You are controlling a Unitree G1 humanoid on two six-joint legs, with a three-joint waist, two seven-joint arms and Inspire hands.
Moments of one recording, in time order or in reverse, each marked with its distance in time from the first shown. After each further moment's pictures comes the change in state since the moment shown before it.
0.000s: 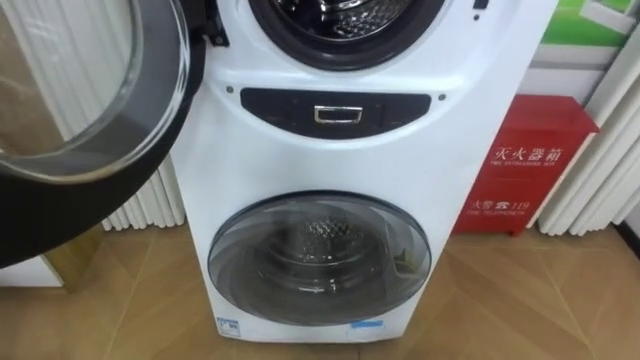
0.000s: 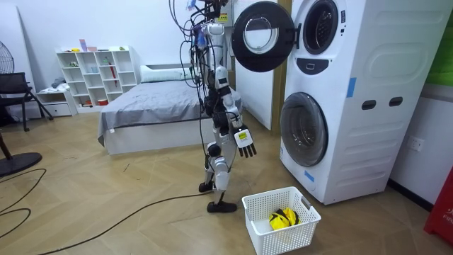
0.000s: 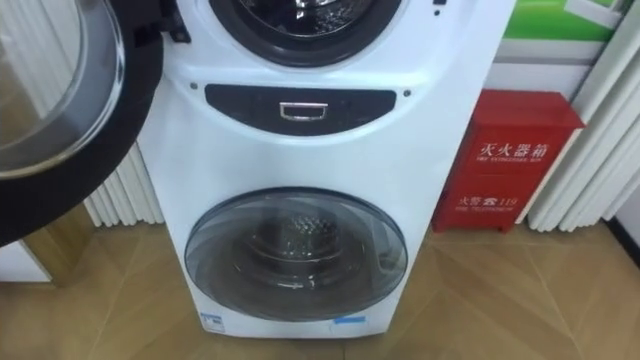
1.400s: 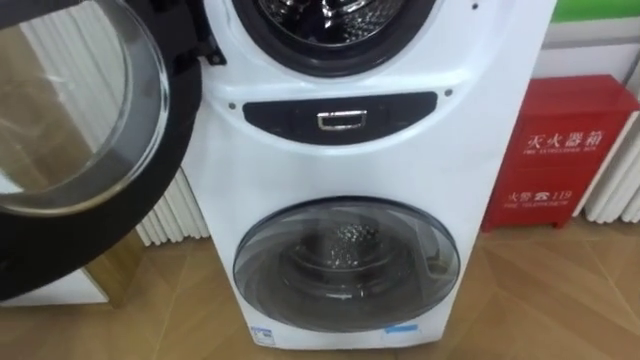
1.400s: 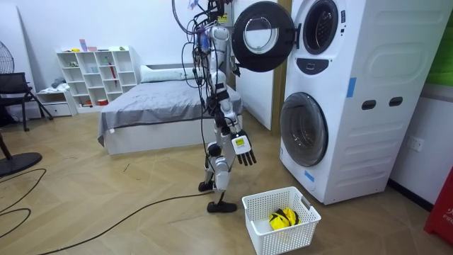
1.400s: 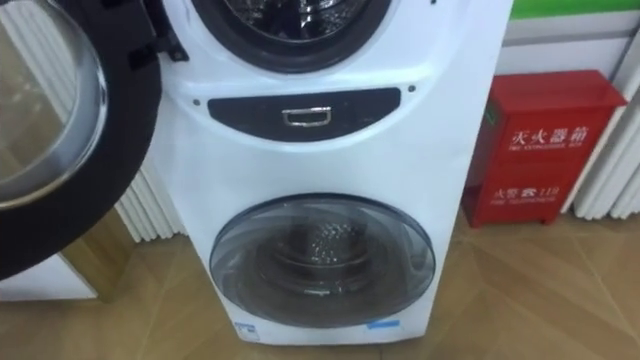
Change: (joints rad) left arm -0.212 0.302 0.454 -0.709 -0.767 0.060 0.266; right arm 0.156 -0.034 -0.288 -0.121 -0.090 0.007 -0.072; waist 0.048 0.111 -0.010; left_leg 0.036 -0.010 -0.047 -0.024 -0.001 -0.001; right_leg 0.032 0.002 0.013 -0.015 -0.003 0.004
